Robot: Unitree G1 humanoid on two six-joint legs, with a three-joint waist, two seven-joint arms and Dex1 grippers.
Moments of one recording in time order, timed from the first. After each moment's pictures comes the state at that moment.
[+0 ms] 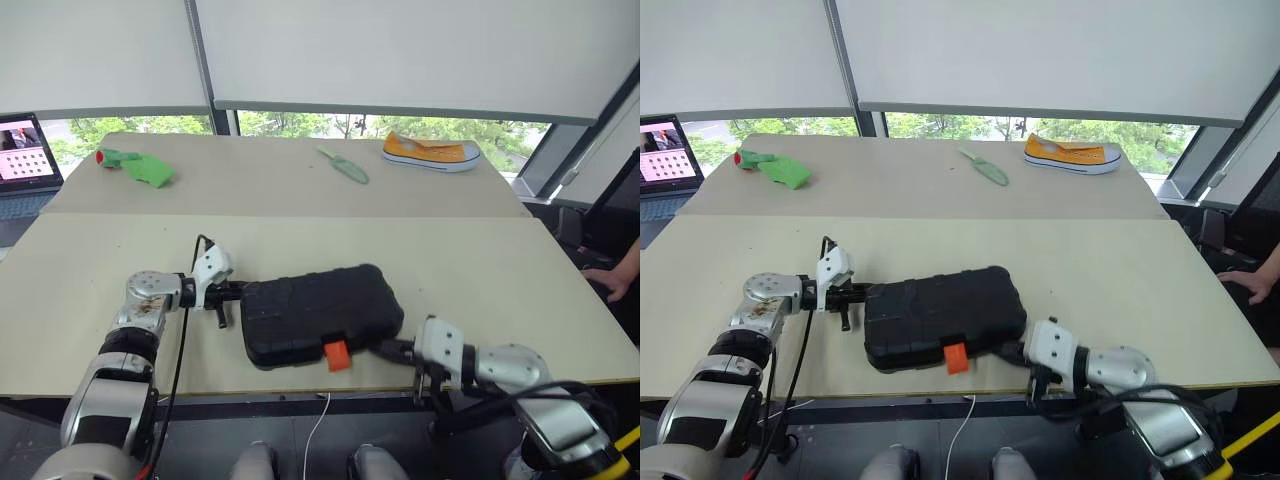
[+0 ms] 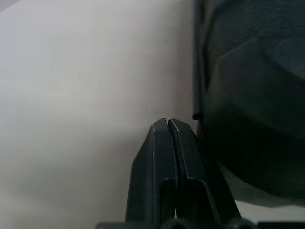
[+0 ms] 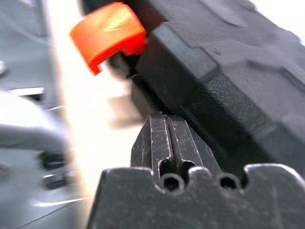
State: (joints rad) left arm -0.68 0.58 -0.01 0.89 -0.15 -0.19 -1.31; right arm -0.19 -0.68 0.20 -0.18 0.20 0.07 0.84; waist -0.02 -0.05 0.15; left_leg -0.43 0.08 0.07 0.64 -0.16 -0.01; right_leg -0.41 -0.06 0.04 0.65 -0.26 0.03
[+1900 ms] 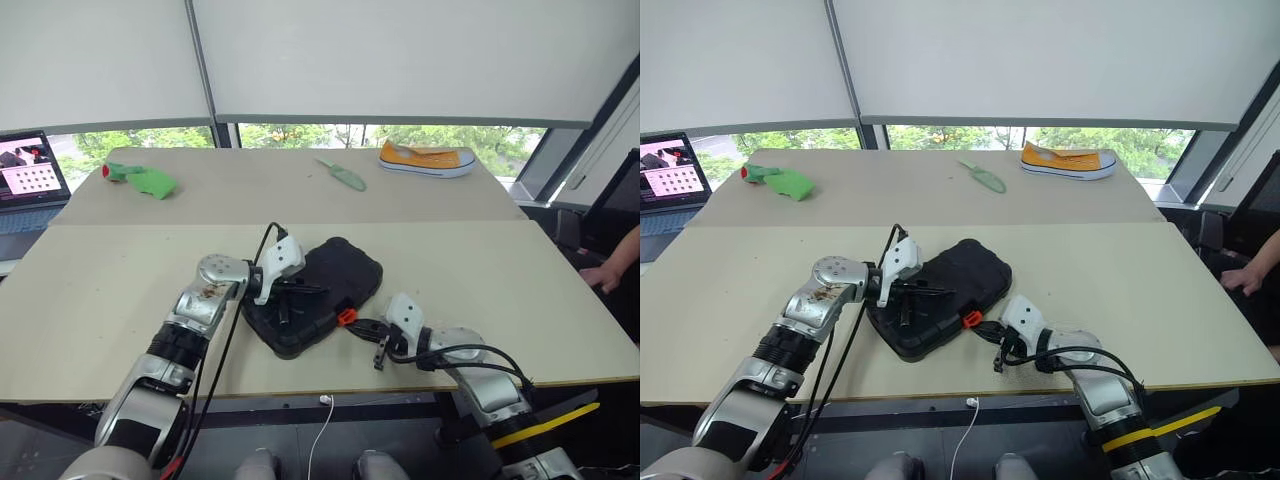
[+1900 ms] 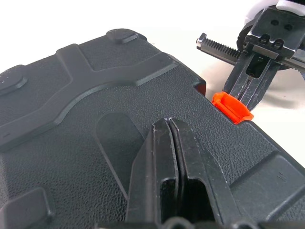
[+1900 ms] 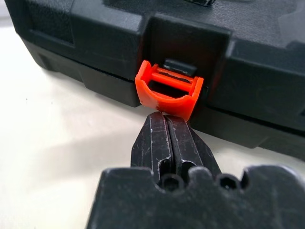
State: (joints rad) left arm -0.70 0.44 -0.26 0.38 -0.15 0.22 -1.18; right arm -0.26 -0.40 0.21 0.05 0.17 0.14 0.85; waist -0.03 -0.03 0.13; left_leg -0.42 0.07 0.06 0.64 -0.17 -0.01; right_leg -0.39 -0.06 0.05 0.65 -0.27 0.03
